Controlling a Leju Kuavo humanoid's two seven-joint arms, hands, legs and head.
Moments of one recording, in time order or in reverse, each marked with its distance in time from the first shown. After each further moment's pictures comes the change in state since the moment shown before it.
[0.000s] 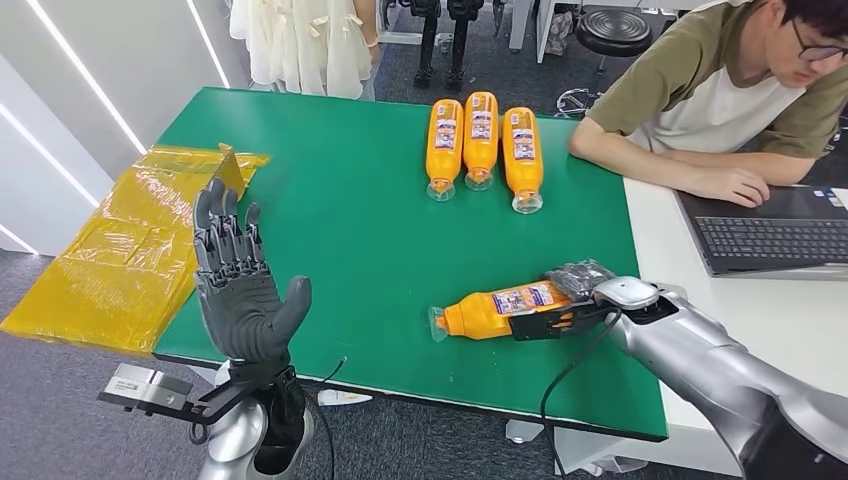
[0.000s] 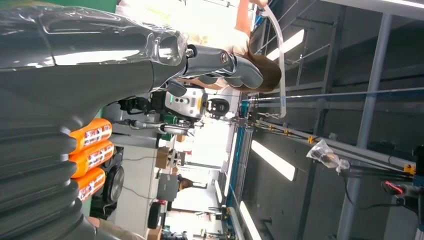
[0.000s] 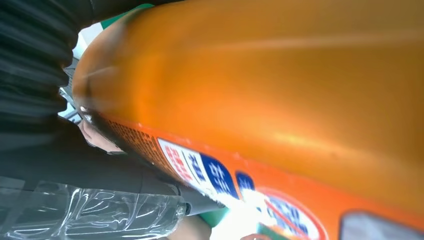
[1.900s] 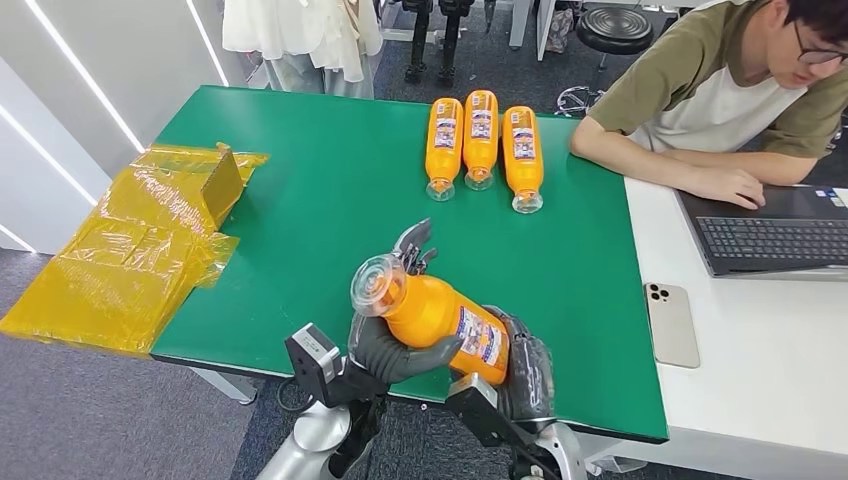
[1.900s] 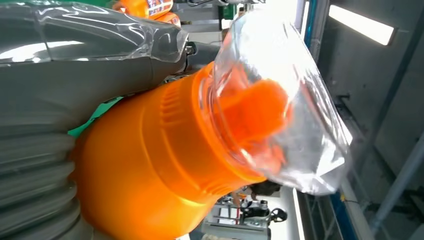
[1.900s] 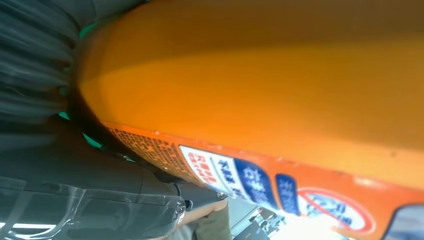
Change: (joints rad) left arm -0.125 -0.022 -0.229 0.355 -0.020 -0.224 0.113; right arm 0.919 0.265 -0.842 -0.816 0.251 -0.676 -0.071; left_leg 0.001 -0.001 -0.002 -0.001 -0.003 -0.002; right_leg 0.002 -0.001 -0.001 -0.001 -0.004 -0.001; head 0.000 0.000
